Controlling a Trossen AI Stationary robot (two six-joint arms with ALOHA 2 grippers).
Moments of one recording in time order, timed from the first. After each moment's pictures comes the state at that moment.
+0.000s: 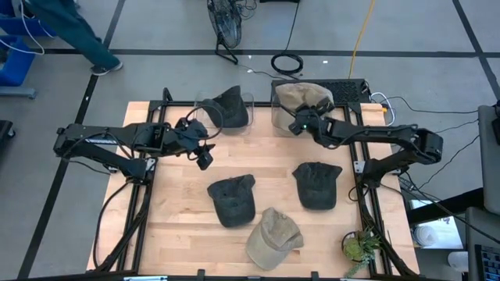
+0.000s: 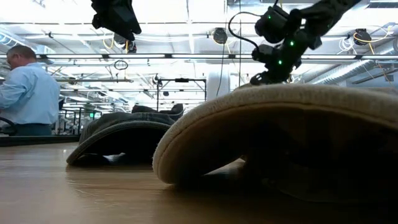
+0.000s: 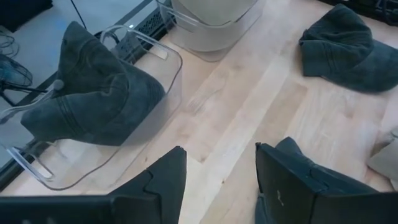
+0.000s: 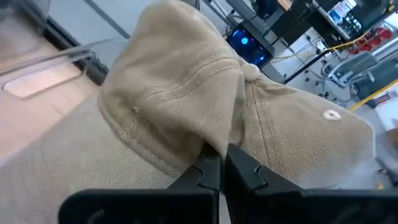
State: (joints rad) left arm -0.02 1.15 1.15 -0.82 -0.43 -0.45; right arm -0.38 1.36 0.78 -0.12 0.87 -0.03
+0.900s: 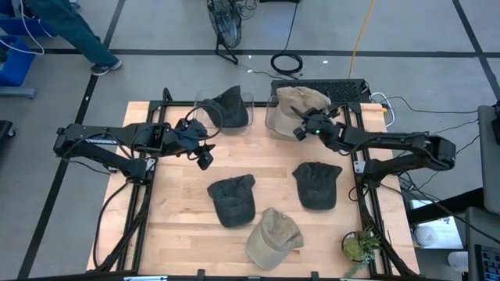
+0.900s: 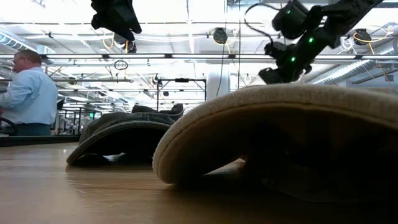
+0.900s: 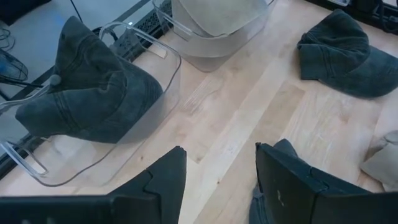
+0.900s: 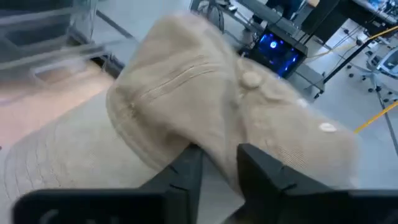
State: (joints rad) left arm -0.02 1.15 1.15 -0.82 -0.43 -0.48; right arm -0.38 1.19 0.65 -0.06 0.74 0.06
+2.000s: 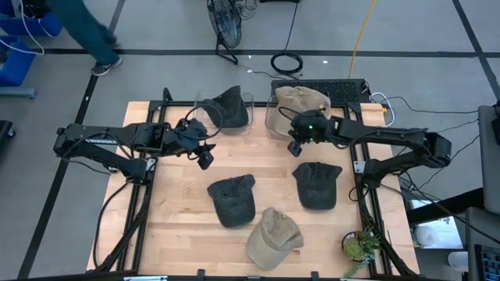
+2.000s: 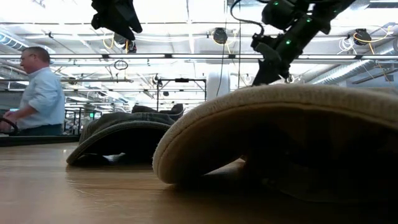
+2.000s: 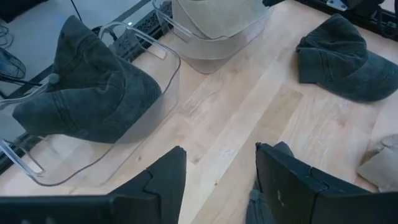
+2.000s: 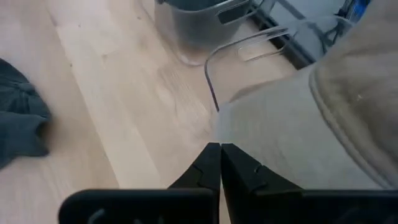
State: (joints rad) left arm -0.02 1.15 1.15 -0.81 -0.43 -0.50; right arm -0.36 1.26 0.85 -0.35 0.13 0.13
